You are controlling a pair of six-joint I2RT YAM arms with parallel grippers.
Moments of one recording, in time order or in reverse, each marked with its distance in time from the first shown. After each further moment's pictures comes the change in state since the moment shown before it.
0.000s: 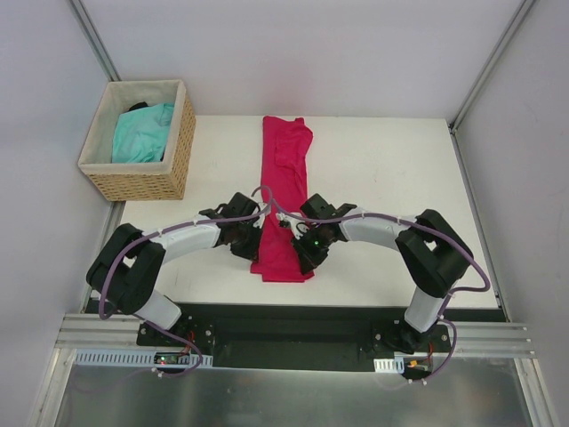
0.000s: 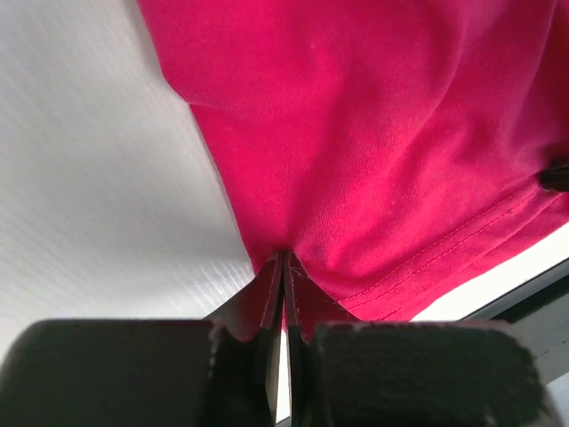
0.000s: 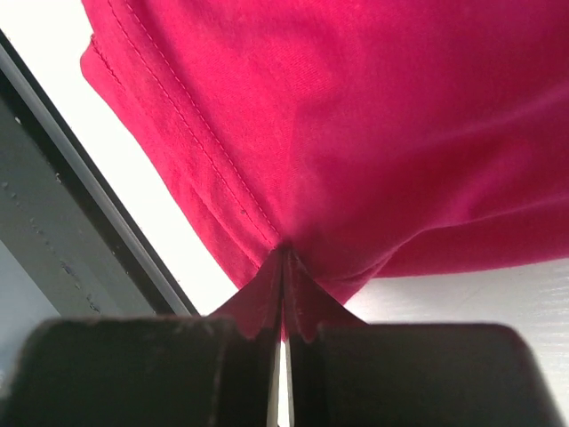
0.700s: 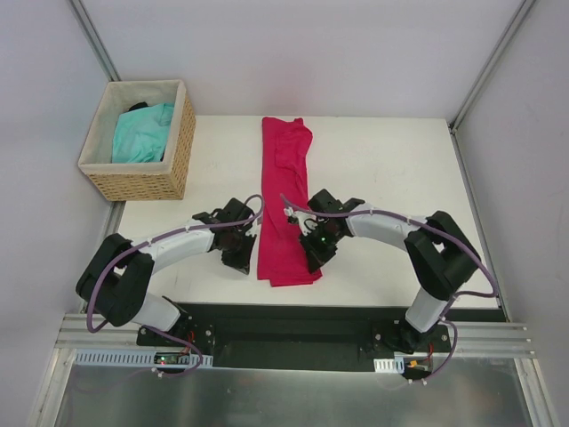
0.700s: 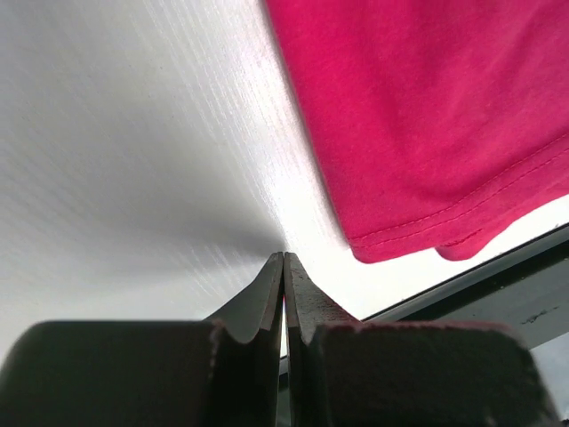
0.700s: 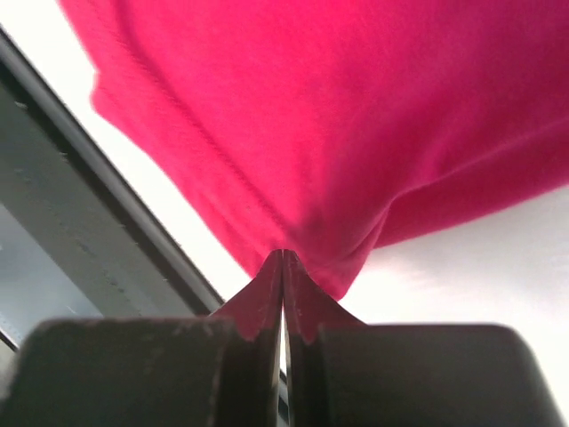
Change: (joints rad) left arm -0.001 -0.087 -0.048 -0.160 -0.003 -0.039; right arm -0.049 -0.023 0.015 -0.122 0.007 0.014
